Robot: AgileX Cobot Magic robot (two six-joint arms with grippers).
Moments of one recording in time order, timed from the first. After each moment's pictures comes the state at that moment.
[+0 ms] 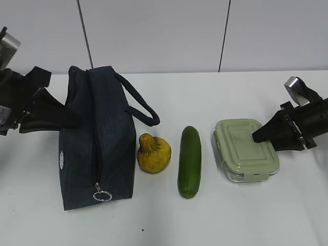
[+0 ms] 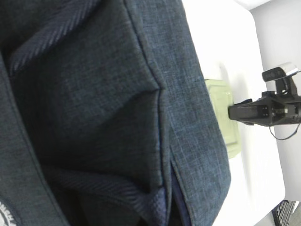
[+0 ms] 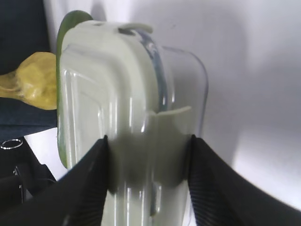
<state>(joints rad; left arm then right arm) -0.06 1.46 -0.86 -1.06 0.94 0.67 -0.32 2.17 -1.30 1.01 1.21 -0.95</state>
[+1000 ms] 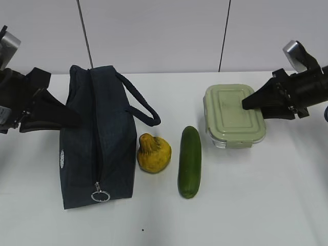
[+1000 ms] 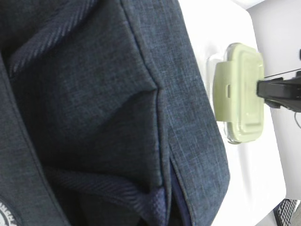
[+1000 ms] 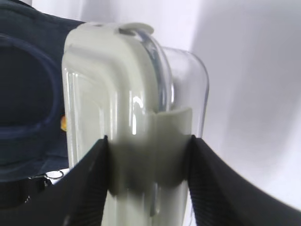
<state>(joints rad) -0.06 1.46 -0.86 -1.07 0.94 0.70 -0.24 2.01 -1.30 1.13 1.14 -0.93</state>
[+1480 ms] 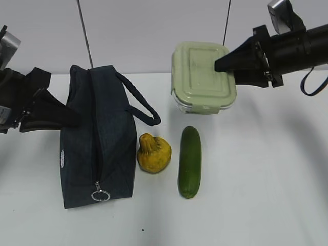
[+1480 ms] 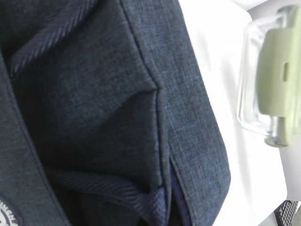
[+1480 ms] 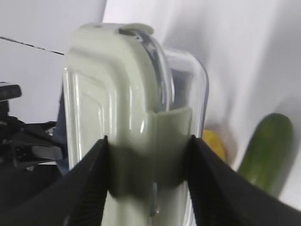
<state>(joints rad) -0.06 1.46 -0.86 -1.07 0.93 0.70 -0.10 1.87 -1.32 1.30 1.15 -0.89</state>
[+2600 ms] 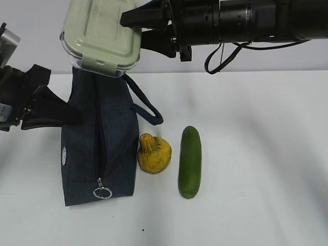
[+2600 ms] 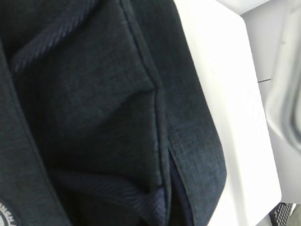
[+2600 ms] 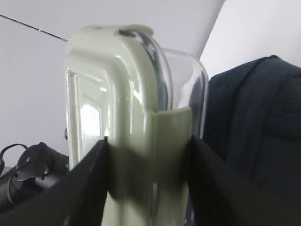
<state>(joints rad) -0.06 1.46 -0.86 -1.10 0.93 0.72 0.24 1.97 -1.50 1.69 1.06 -0.91</state>
